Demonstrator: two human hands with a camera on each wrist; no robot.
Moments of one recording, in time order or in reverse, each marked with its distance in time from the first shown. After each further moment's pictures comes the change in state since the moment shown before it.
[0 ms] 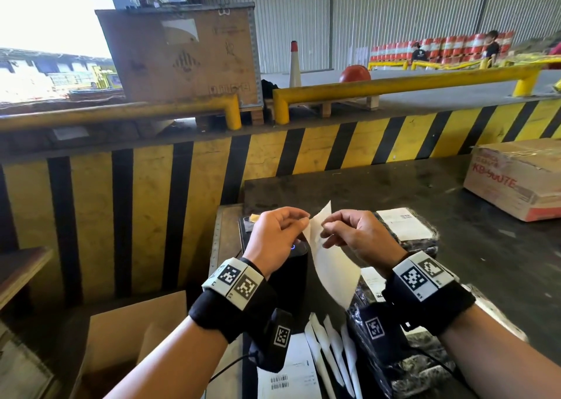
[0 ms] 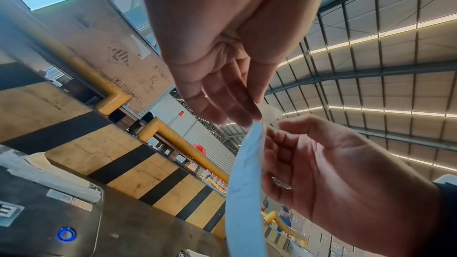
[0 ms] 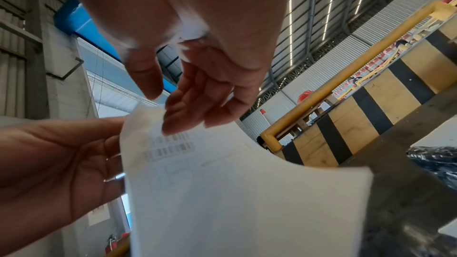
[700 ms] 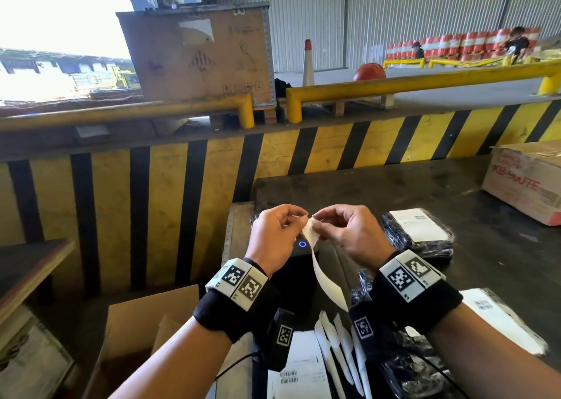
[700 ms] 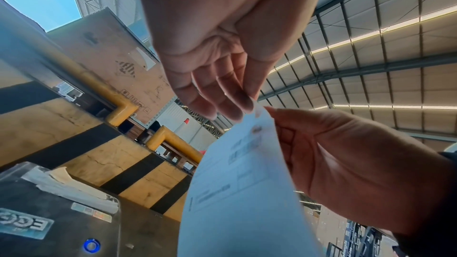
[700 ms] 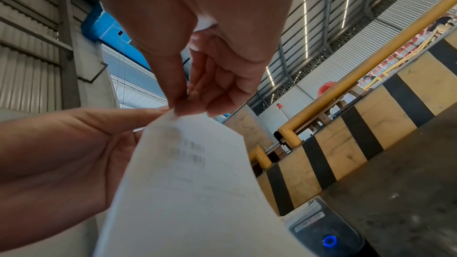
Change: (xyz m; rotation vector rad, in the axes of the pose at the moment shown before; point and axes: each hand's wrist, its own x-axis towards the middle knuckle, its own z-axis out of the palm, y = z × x) left_hand -0.007 -0.005 -0.015 0.099 0.136 0.025; right_hand 0.010 0.002 0.028 -0.091 0.061 -0.133
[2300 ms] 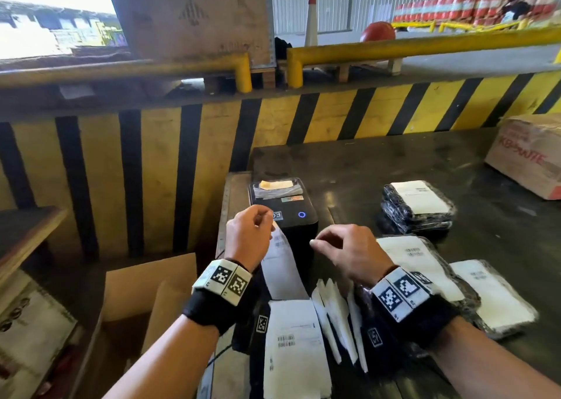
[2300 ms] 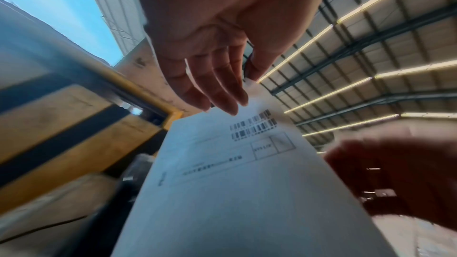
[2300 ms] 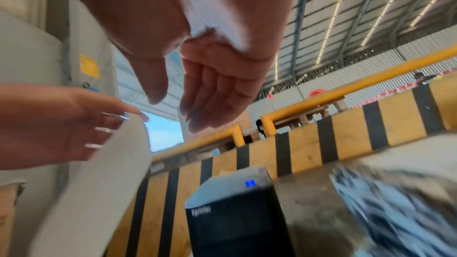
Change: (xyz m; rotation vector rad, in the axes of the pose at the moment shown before) left_hand -0.015 -0.069 -0.010 0.226 0.163 -0.147; right_hand -0.036 0.047 0.015 -0.561 -0.133 0.016
